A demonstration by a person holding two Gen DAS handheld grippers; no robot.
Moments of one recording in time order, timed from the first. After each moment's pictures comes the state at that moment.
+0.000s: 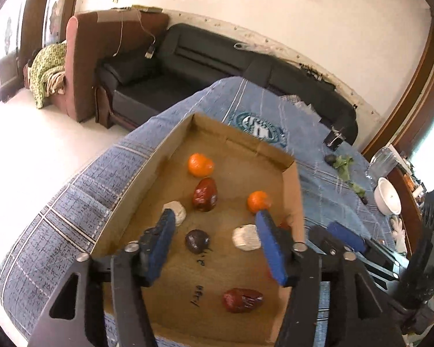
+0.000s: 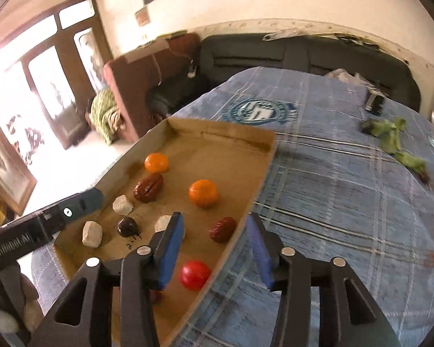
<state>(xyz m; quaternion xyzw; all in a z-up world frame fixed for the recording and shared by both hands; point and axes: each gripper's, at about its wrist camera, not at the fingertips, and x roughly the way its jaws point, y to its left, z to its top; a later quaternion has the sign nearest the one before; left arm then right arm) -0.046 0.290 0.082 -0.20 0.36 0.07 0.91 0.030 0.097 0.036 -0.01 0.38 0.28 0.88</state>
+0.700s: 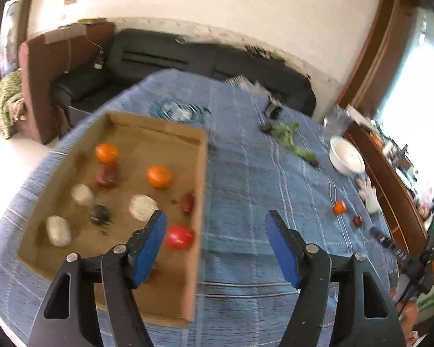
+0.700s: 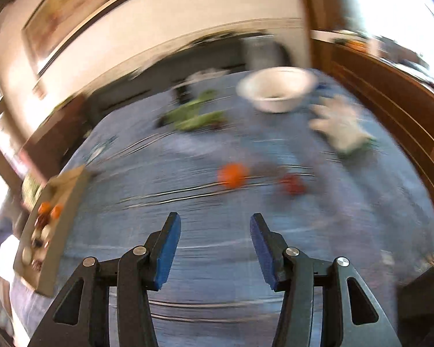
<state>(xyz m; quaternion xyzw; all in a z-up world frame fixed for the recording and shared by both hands) -0.045 0.169 0.093 -0.14 0.38 -0.03 0.91 -0.019 -0.206 0.024 0.14 0.36 0.02 0.92</state>
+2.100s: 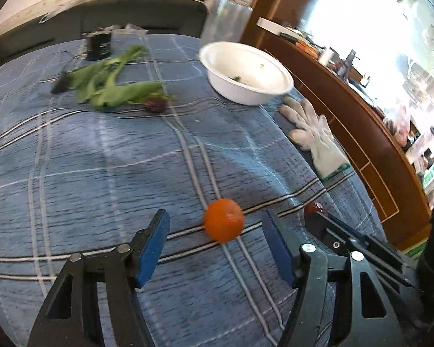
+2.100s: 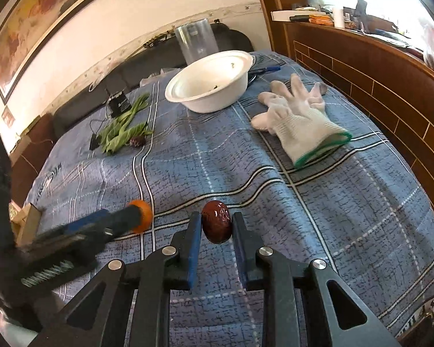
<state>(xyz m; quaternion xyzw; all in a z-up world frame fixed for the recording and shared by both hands) 0.119 -0.114 0.008 -0.03 0.46 -0.25 0.85 0.055 -0.269 -0.015 0.17 0.38 -0.03 0.91</state>
